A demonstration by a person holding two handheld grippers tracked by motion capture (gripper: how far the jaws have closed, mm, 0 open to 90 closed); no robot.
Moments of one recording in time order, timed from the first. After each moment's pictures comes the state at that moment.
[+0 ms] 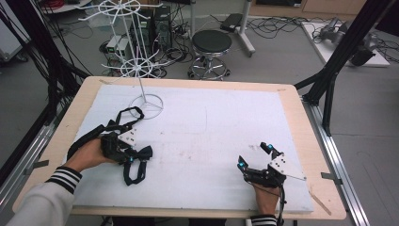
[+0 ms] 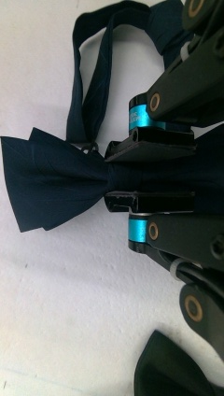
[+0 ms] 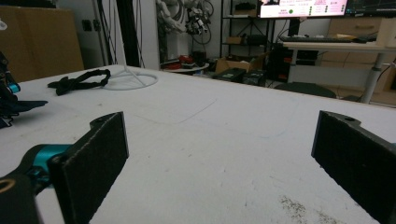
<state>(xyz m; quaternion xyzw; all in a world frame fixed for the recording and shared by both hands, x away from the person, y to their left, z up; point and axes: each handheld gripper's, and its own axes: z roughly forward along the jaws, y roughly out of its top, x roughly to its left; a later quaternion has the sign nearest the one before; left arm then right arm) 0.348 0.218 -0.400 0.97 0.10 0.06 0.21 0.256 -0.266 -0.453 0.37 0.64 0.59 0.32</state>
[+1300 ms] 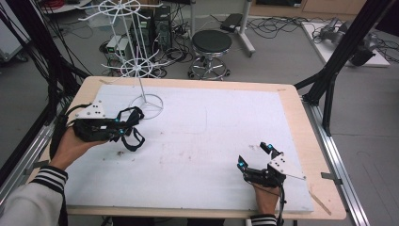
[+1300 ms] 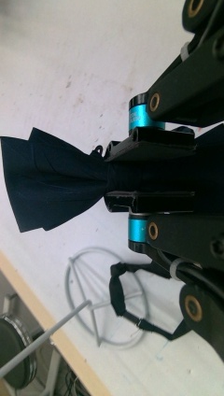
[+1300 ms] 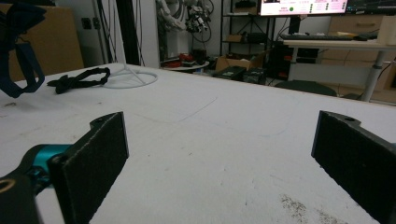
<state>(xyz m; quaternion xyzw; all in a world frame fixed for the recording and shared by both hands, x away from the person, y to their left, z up) 0.348 0.272 -0.345 0.86 0.22 0.17 0.43 0.257 -0.265 -0.453 0.37 0.64 0.59 0.32</state>
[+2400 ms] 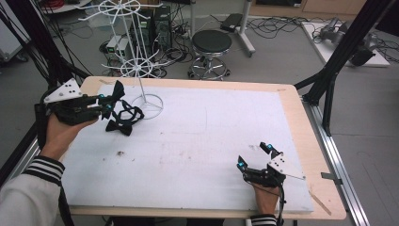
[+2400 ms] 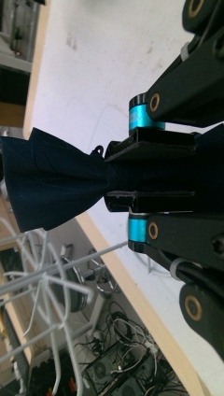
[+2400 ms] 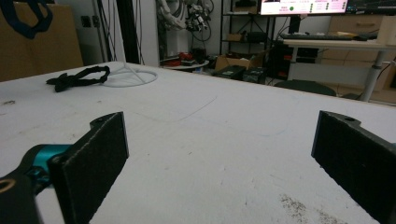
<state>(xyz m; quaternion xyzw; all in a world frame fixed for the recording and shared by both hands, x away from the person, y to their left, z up) 0.354 0.295 -0.294 0.77 0.26 0.25 0.52 0.257 -0.265 -0.452 0.37 0.65 0.59 0.32</state>
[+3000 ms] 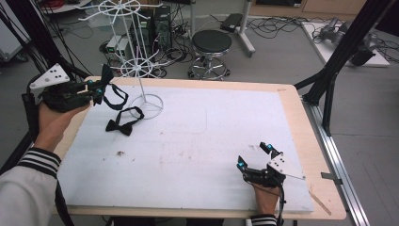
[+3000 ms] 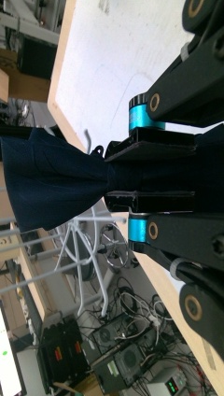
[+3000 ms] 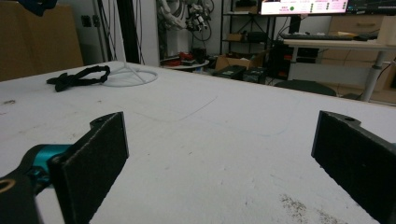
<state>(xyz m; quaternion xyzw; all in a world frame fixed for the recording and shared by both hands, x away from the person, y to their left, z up) 0.368 0.313 -0.273 0.74 0.29 0.29 0.53 0.257 -0.265 -0.452 0.37 0.65 0.59 0.32</state>
